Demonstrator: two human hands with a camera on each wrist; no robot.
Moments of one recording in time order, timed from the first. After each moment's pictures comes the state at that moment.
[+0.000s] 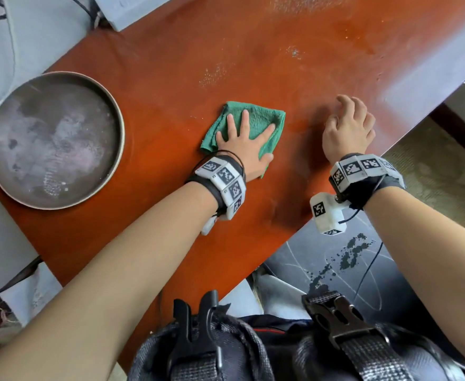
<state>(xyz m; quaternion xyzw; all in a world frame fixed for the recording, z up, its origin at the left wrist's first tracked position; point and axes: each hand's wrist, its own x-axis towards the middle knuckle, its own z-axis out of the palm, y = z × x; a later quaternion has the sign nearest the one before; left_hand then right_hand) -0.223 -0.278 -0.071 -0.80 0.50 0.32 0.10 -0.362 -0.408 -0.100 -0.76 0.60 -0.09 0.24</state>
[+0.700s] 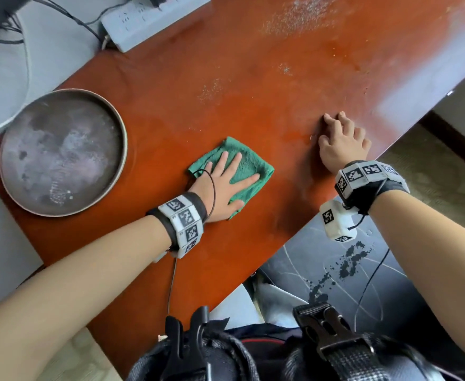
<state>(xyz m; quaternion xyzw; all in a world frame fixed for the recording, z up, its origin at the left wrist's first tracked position) -0.217 -0.210 -0.072 -0.69 0.64 0.24 0.22 -0.382 -0.421 -0.100 -0.81 0.55 0.04 0.21</state>
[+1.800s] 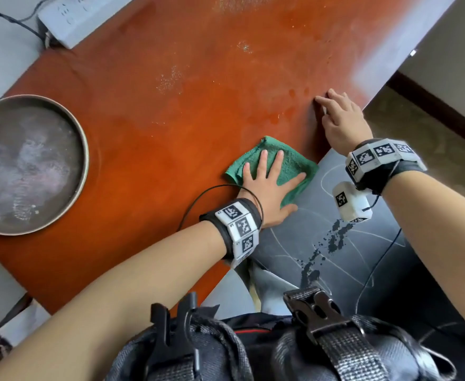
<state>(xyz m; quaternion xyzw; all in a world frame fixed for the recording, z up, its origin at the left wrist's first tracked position) -0.340 -0.265 -0.079 -0.67 0.66 0.27 0.19 -0.443 -0.450 -0.096 -0.83 0.48 0.02 0.28</state>
